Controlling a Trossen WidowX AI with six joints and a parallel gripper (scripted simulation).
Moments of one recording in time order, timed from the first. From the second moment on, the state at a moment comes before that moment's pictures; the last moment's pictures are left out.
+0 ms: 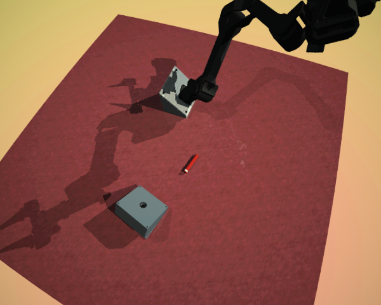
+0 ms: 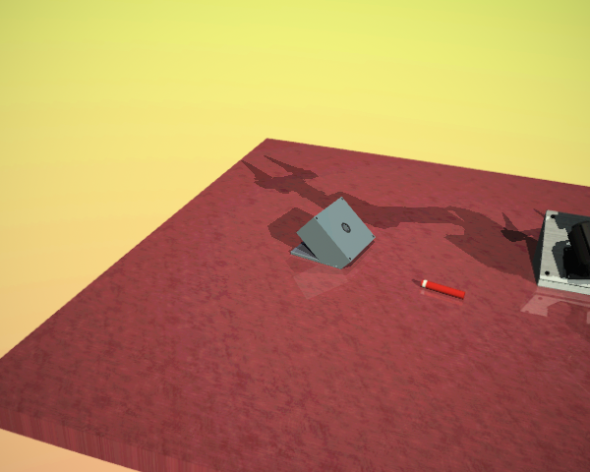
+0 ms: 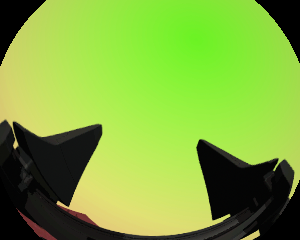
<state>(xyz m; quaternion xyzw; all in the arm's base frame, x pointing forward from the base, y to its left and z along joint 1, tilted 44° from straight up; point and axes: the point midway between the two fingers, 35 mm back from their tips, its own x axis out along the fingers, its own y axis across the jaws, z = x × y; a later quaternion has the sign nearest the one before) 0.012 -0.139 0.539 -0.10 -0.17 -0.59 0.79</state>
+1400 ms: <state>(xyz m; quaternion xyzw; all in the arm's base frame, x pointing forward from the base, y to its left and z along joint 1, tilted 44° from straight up) 0.246 -0.085 0.496 -0.35 -0.05 -0.33 0.88</state>
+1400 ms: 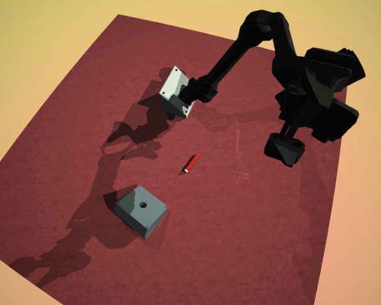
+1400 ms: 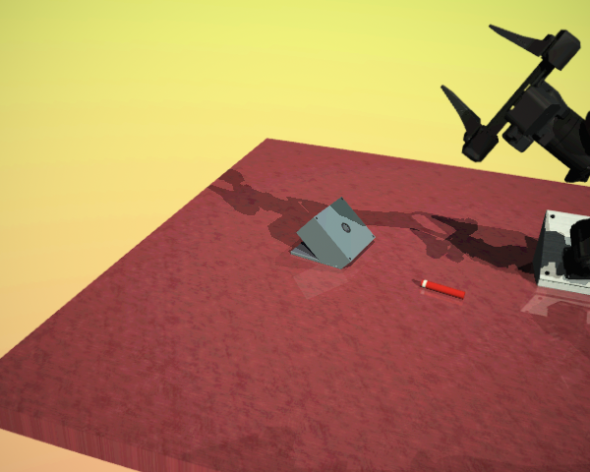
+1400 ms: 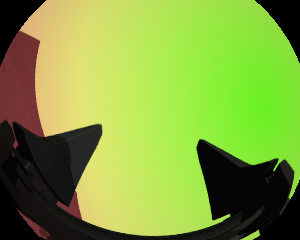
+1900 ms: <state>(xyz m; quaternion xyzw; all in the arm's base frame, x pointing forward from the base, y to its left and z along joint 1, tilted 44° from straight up) 0.313 -0.078 0.425 -0.35 0.06 -0.21 0.91</state>
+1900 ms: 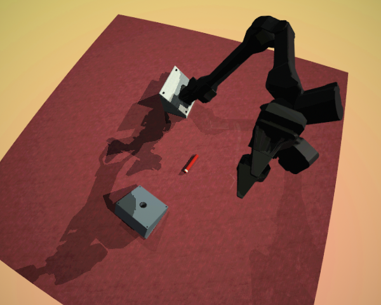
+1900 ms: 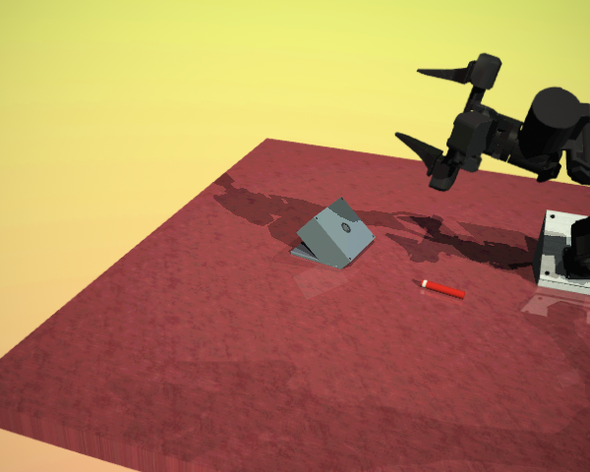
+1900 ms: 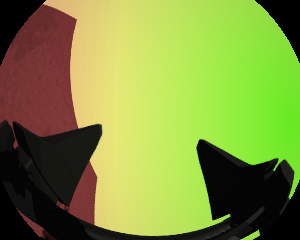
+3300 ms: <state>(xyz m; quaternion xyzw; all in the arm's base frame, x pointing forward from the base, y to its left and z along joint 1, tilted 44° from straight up) 0.343 -0.055 0.201 -0.05 0.44 0.07 0.90</state>
